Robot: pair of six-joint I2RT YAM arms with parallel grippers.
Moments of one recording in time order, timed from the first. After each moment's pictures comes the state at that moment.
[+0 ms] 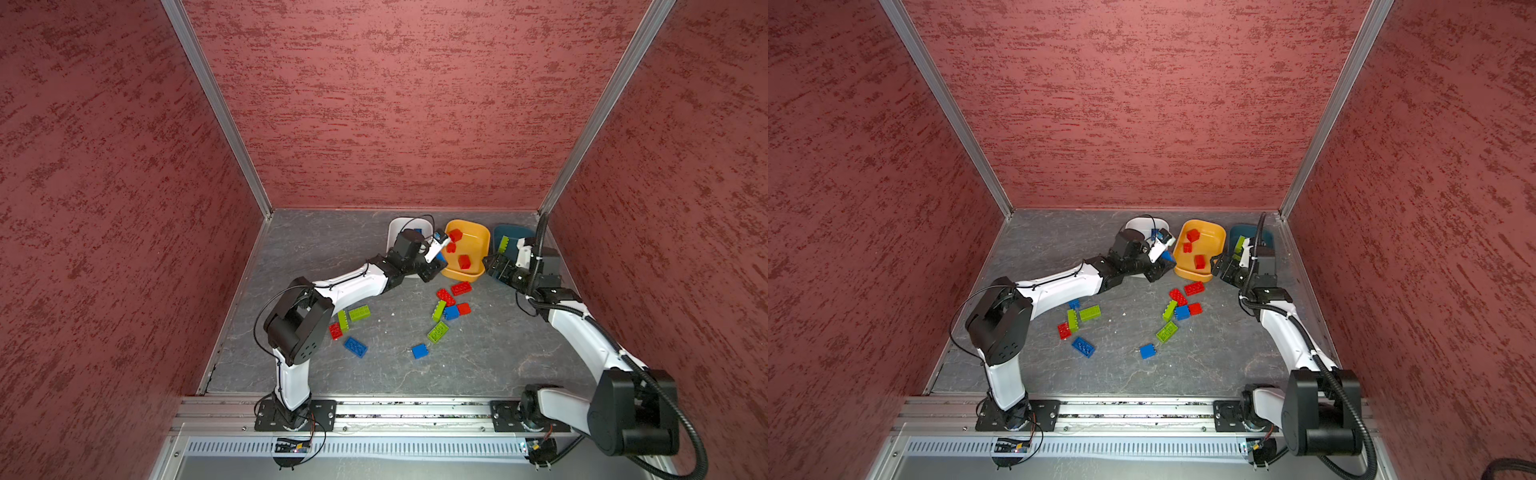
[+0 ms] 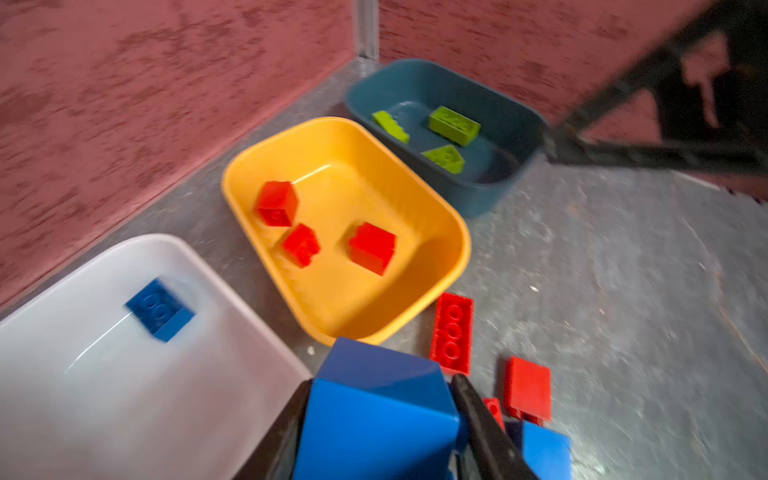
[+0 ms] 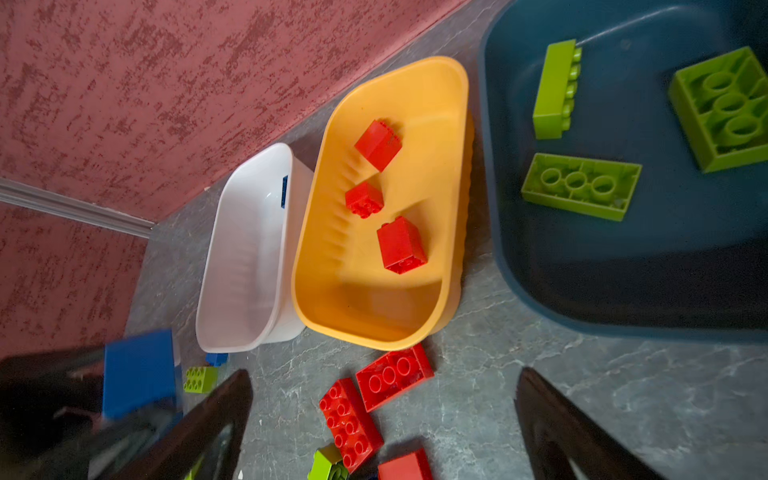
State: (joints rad) left arm -0.70 1.89 1.36 0.04 0.18 0.08; right arm 0.00 1.21 0.75 -0.15 -0.29 0.52
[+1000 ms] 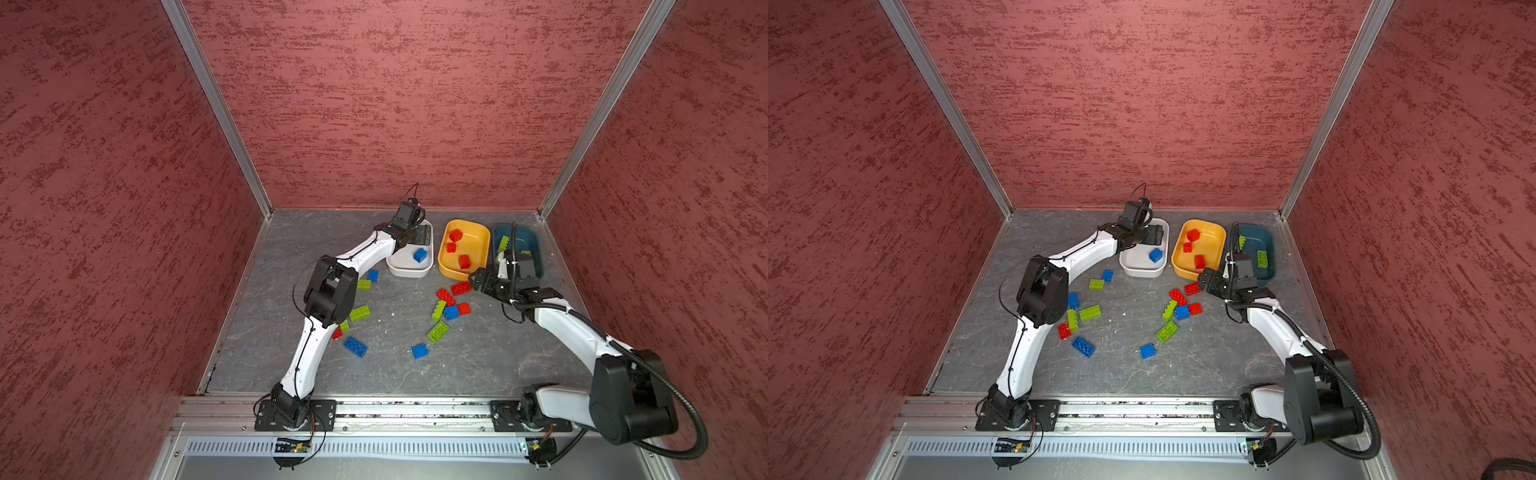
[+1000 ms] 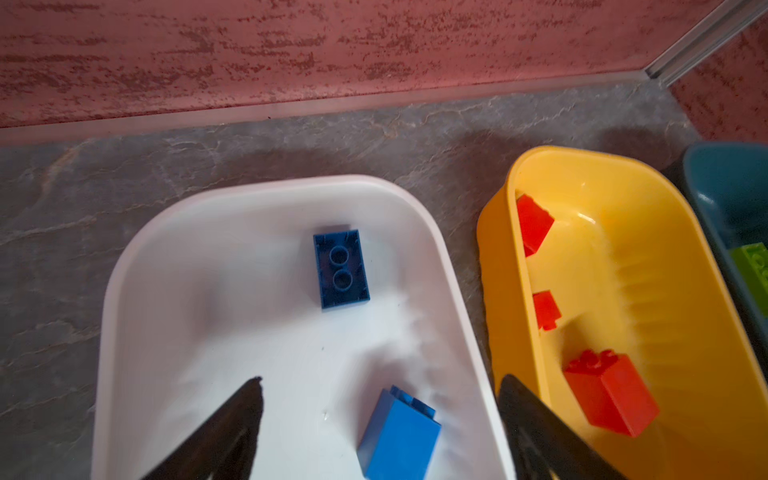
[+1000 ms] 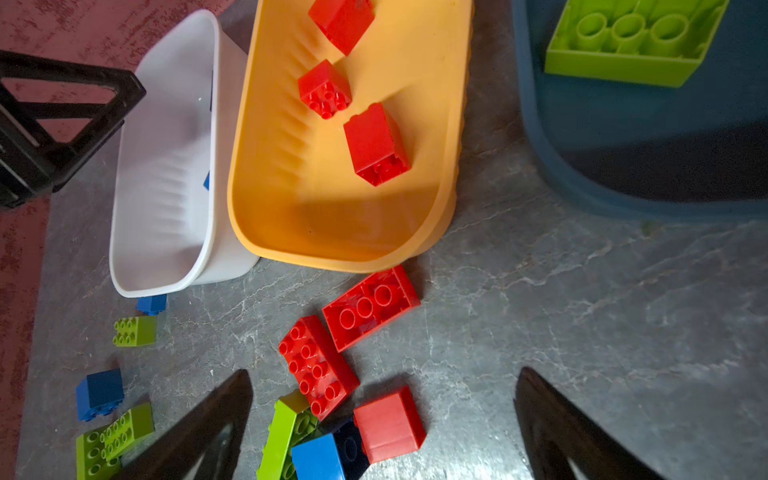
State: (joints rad) left arm -0.57 2.28 1.92 -0.36 -0.05 -0.32; right arm 0.16 1.29 0.73 -0.26 -0.16 0.54
